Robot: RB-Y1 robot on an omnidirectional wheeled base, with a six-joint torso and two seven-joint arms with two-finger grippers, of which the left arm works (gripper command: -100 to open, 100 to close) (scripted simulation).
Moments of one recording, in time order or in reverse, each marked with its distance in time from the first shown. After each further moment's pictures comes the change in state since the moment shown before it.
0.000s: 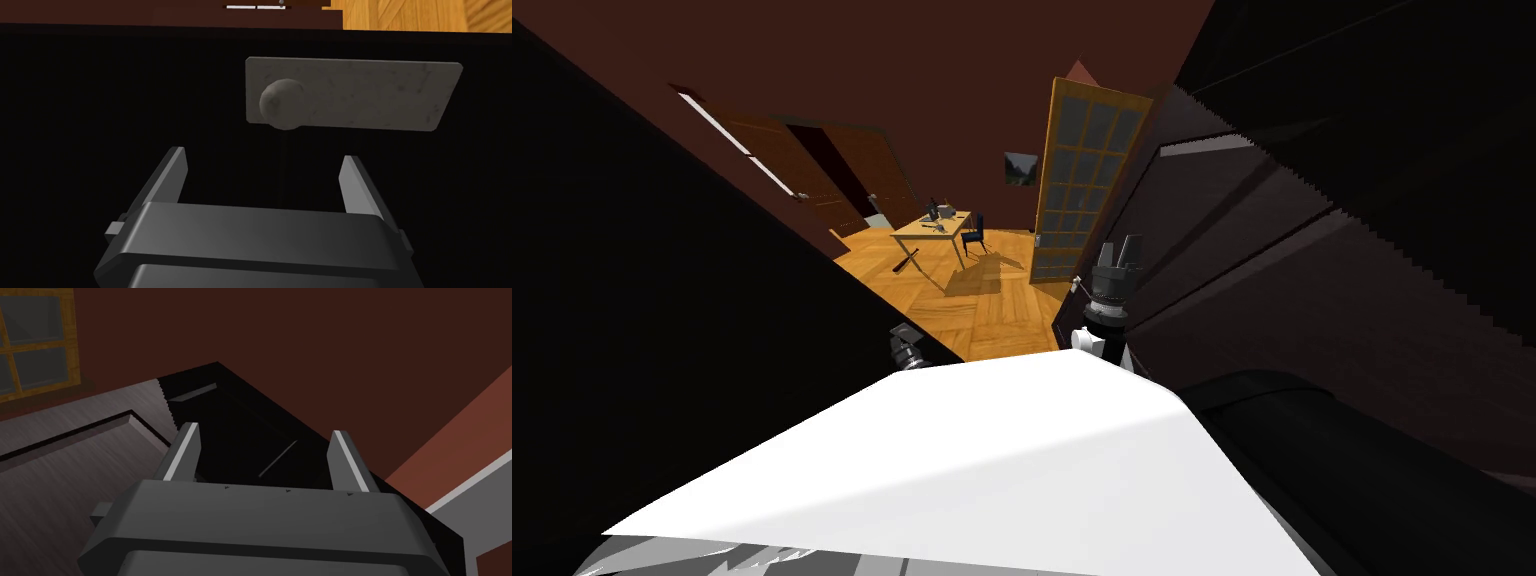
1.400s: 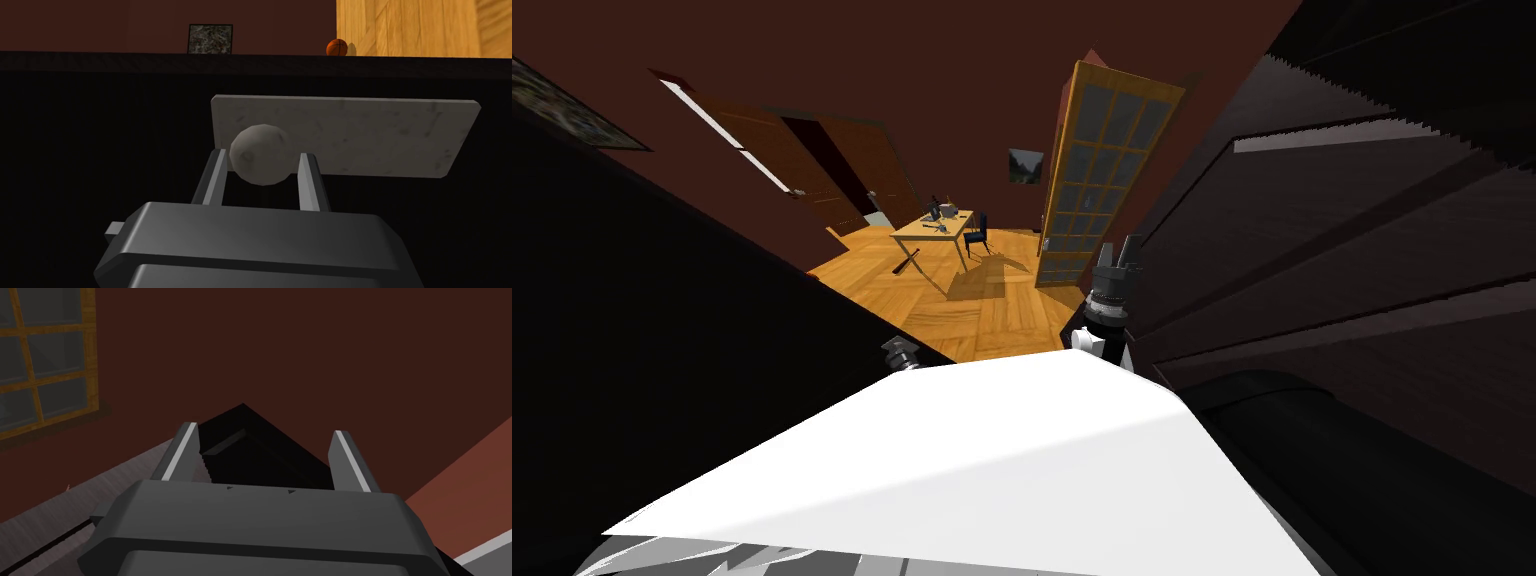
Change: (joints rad) arm 0.016 -0.012 0.039 -0.006 0.040 0.008 -0.023
